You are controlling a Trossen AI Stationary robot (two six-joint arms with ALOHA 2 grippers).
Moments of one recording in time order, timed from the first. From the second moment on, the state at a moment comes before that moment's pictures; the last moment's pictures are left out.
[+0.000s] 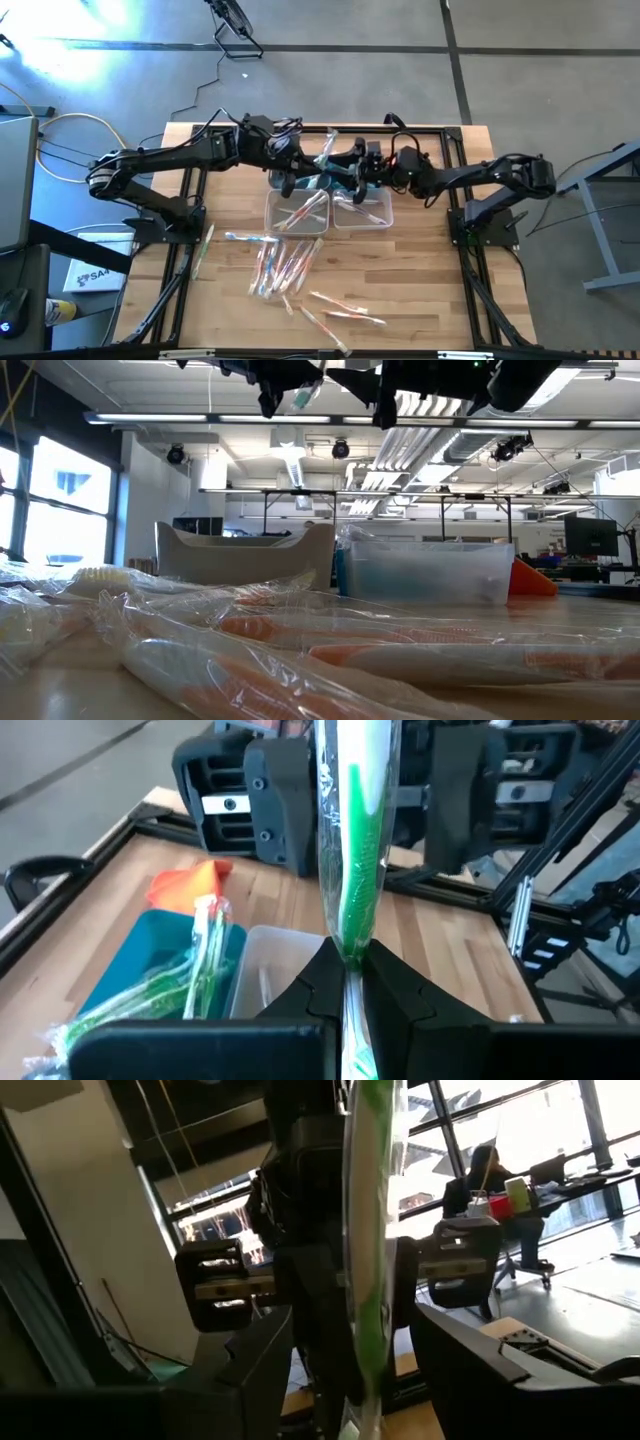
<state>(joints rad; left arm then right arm) 0.27 1.31 1.17 -0.13 0.30 -0.15 -0.16 1.45 0.80 0.91 -0.09 0.37</state>
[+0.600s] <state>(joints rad) 0.27 1.31 1.17 -0.13 0.31 -0.15 -0.15 1.50 0.87 0.90 -0.08 0.26</state>
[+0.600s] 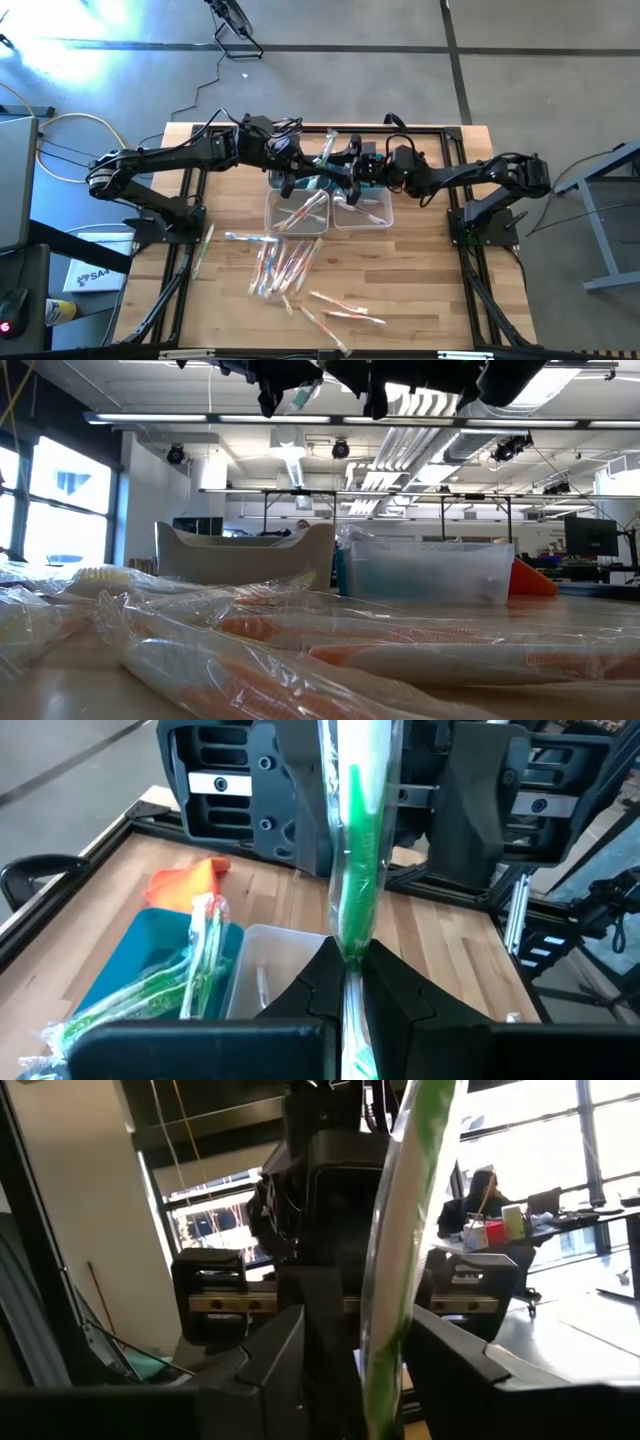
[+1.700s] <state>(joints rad) 0.27 1.31 1.17 -0.13 0.29 -0.20 -0.15 1.50 0.87 0.90 -0.06 0.27</state>
